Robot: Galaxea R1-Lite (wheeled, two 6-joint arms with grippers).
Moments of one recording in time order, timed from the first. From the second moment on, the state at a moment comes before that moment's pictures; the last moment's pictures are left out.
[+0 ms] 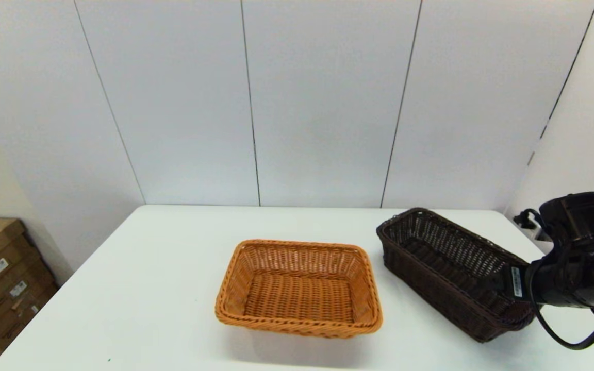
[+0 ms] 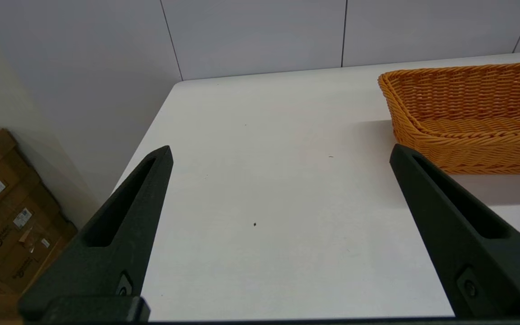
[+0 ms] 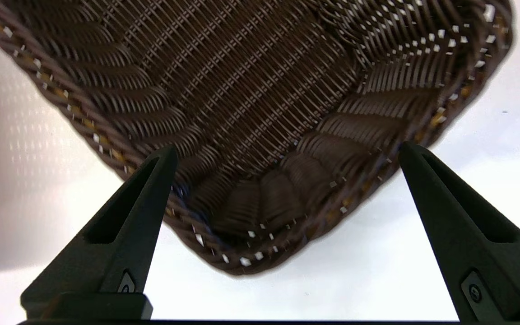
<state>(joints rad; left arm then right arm) 0.01 0.00 0.00 0.01 -0.03 0.06 0.00 1.67 -0.67 -0.01 -0.10 0.18</state>
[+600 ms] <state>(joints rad) 0.01 0.00 0.00 0.01 -0.03 0.06 -0.02 1.71 -0.75 0.01 -0.17 0.22</state>
